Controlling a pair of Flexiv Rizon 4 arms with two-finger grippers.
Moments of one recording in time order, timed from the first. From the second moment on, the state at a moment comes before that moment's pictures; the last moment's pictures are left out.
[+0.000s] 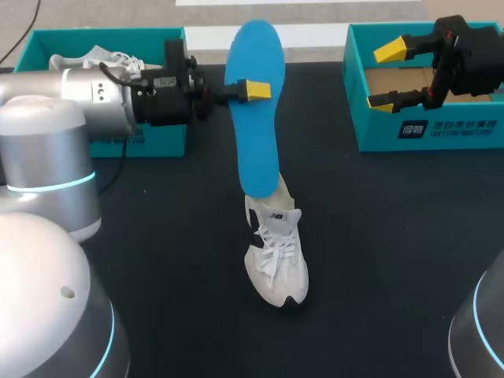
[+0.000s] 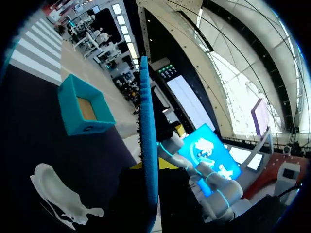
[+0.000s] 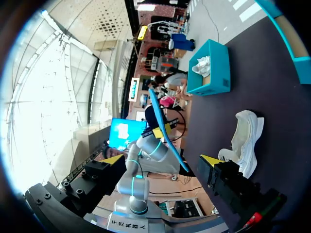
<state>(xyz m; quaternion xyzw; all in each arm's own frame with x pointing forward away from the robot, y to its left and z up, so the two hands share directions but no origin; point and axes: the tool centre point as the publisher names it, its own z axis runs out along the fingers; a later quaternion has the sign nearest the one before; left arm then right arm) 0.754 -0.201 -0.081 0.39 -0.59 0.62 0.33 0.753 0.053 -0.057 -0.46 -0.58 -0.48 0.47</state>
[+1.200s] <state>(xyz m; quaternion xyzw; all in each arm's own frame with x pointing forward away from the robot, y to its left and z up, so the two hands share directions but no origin) 0.769 -0.203 -0.085 0.53 -0.46 0.52 0.49 0.752 0.054 -0.060 -0.47 -0.59 -0.47 0.46</state>
